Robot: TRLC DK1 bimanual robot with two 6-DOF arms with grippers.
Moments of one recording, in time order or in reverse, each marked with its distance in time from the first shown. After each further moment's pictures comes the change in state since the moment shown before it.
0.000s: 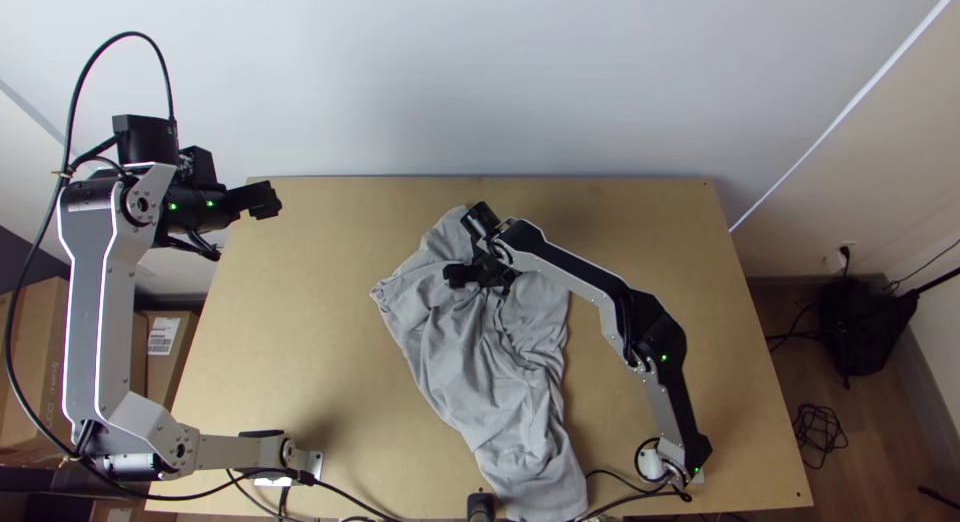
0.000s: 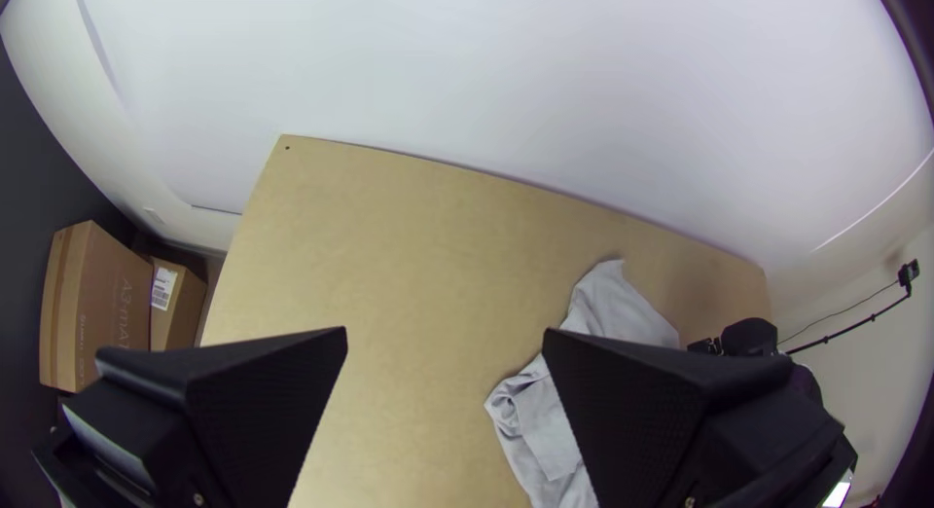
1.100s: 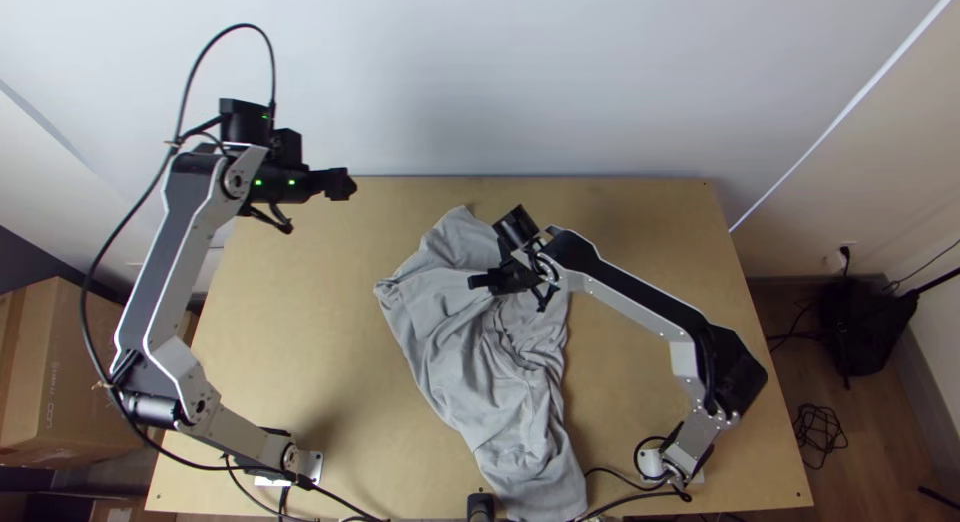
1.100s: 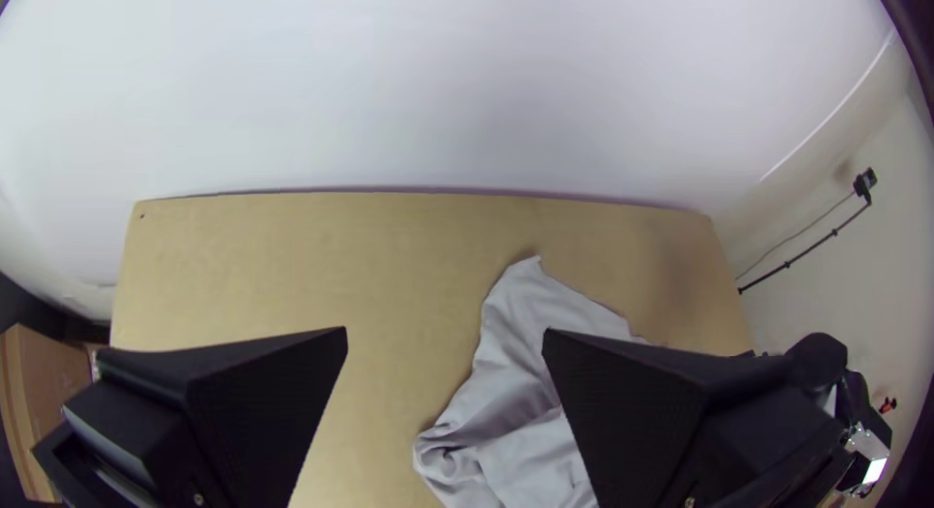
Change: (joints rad) left arm -0.205 0.207 0.007 0.254 0.103 0.030; right arm 0.004 -0.385 -0.320 0.032 0.059 -0.053
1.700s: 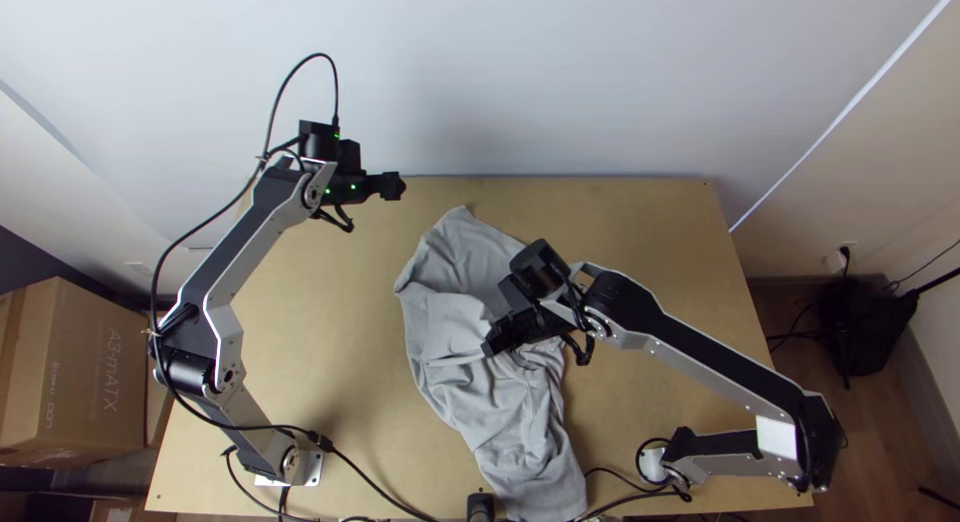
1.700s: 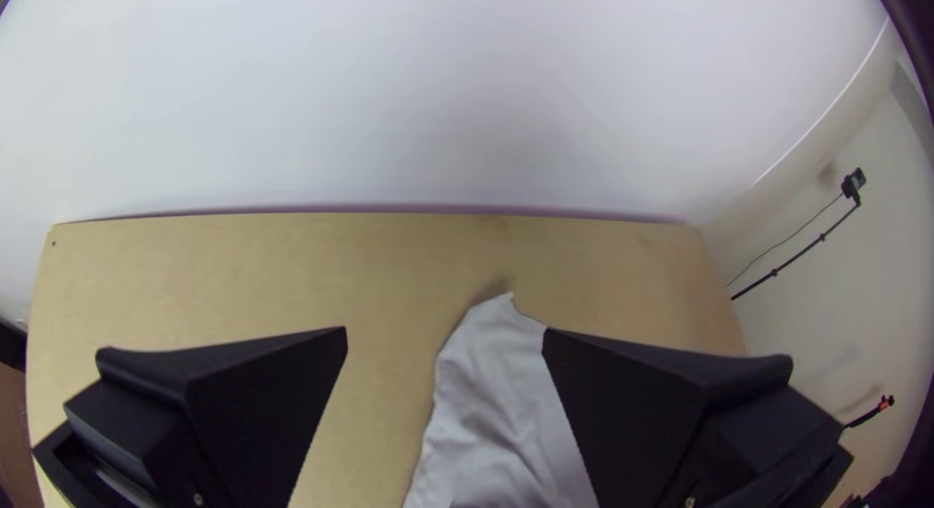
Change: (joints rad) left arm -0.123 0.153 -0.140 0.395 0.003 -0.102; right arm 0.175 -0.352 -0.138 -0.127 -0.178 -0.136
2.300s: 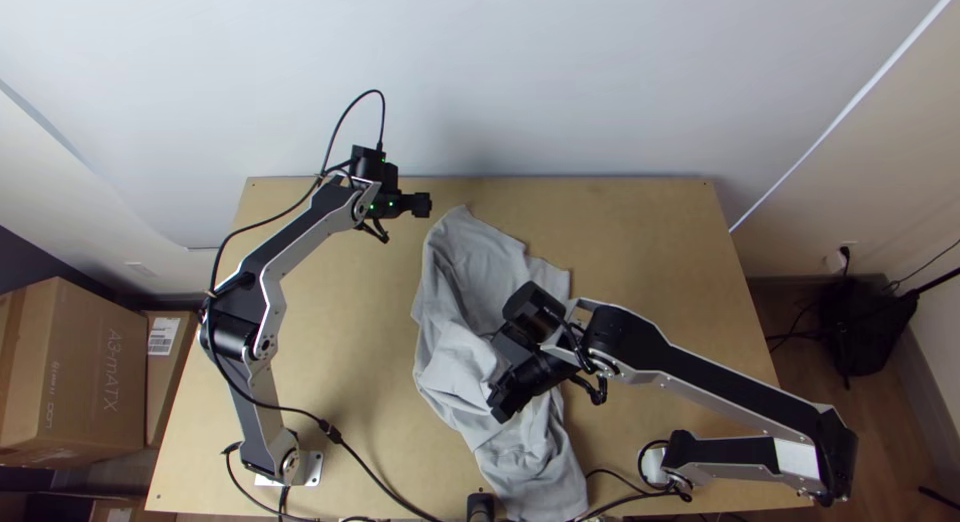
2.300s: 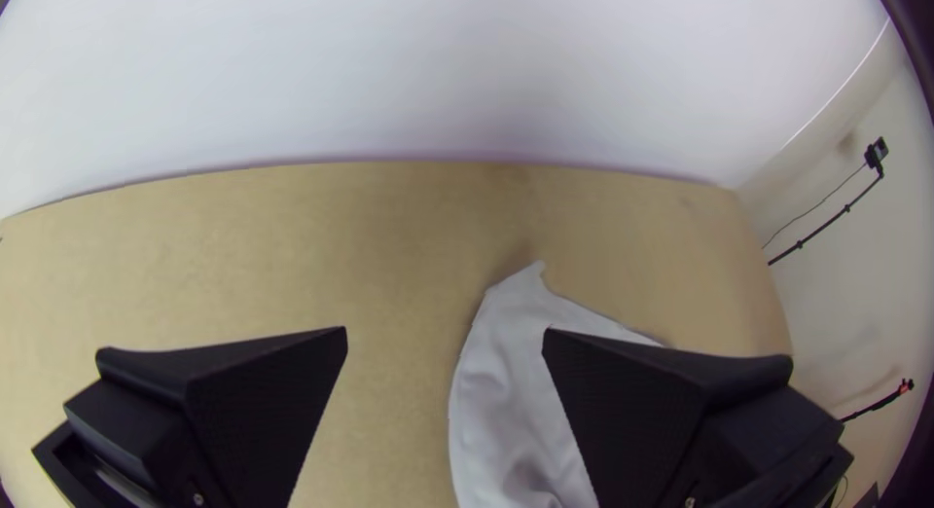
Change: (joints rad) left arm -0.072 0.208 -0.021 0.171 -0.054 0.005; right arm 0.148 -0.069 -0.059 -0.114 -0.170 -0.058
